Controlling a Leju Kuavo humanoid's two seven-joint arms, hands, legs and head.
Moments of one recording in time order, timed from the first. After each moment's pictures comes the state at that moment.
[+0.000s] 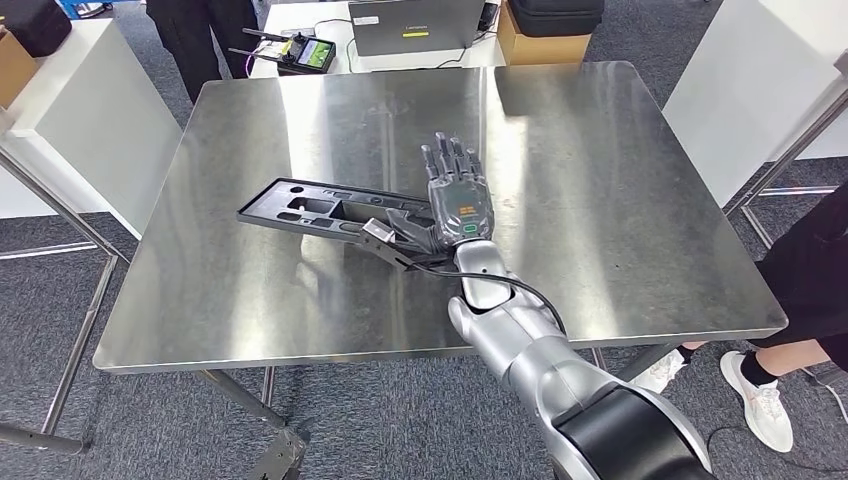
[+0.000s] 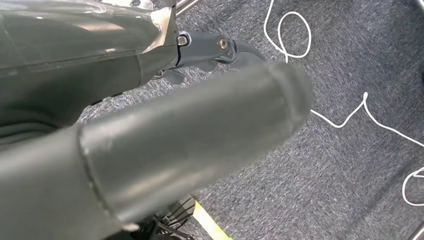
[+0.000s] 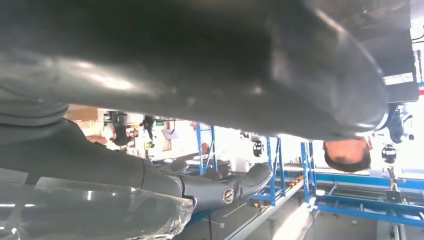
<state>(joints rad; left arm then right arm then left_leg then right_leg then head) -0.25 -0.12 -0.25 -0.24 -0.19 0.18 -0.68 -0.88 0.23 0.47 -0.46 1.48 -0.64 0.27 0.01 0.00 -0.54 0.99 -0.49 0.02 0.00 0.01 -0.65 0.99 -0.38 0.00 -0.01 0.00</state>
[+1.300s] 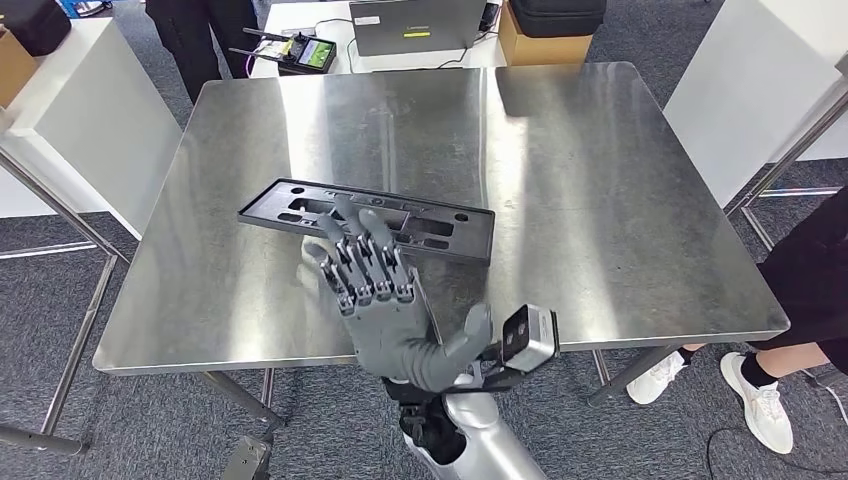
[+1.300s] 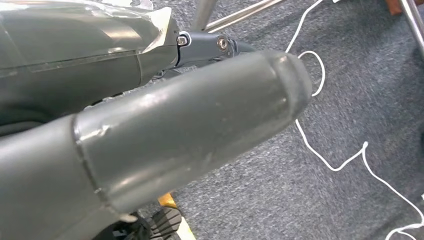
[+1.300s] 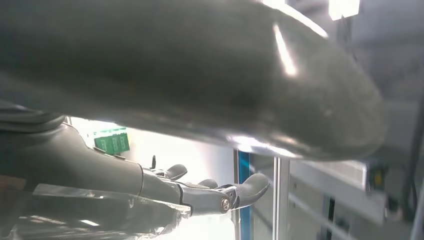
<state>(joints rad) -0.16 -0.07 -0.18 -0.35 -0.06 0.19 -0.70 -0.28 0.24 0.66 -1.48 -0.45 0.54 -0.68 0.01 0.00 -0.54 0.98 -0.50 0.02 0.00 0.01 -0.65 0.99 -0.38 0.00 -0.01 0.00</state>
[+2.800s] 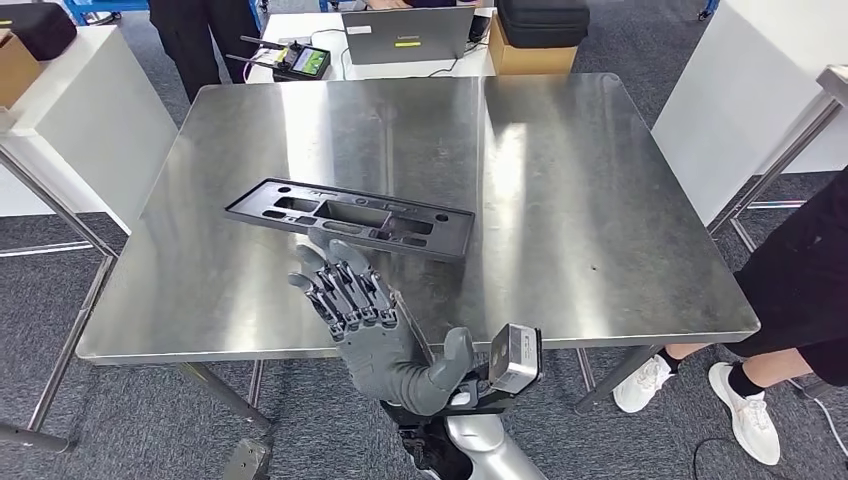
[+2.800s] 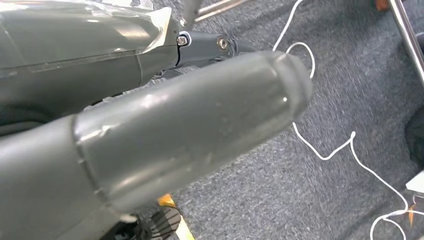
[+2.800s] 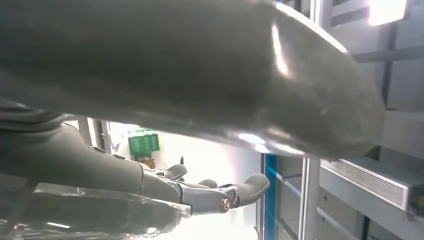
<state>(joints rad) -0.15 -0.06 -0.17 -0.36 -0.07 0.17 -0.70 -0.28 0.17 0.76 -1.52 -0.46 0.42 -0.62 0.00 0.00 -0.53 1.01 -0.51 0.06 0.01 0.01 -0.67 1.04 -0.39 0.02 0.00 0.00</state>
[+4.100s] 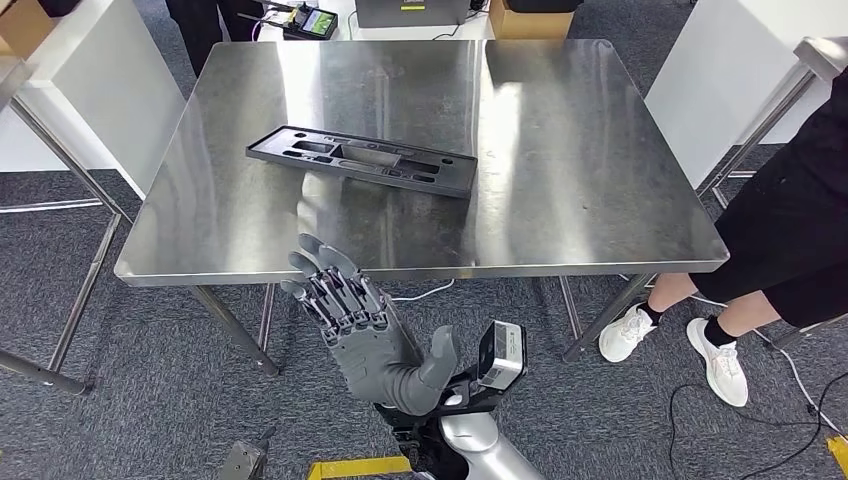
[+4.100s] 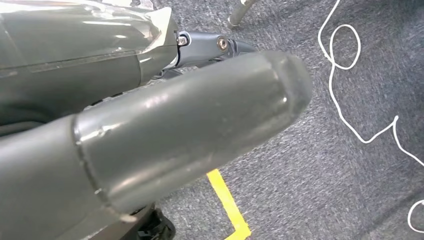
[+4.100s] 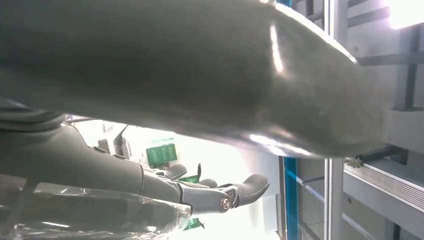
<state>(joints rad) -0.14 -0.05 -0.17 -0.36 -0.04 0.17 -0.70 -0.30 0.16 0.80 -1.48 -0.51 0.40 -0.62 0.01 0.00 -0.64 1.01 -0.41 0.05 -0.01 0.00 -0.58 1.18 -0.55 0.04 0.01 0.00</state>
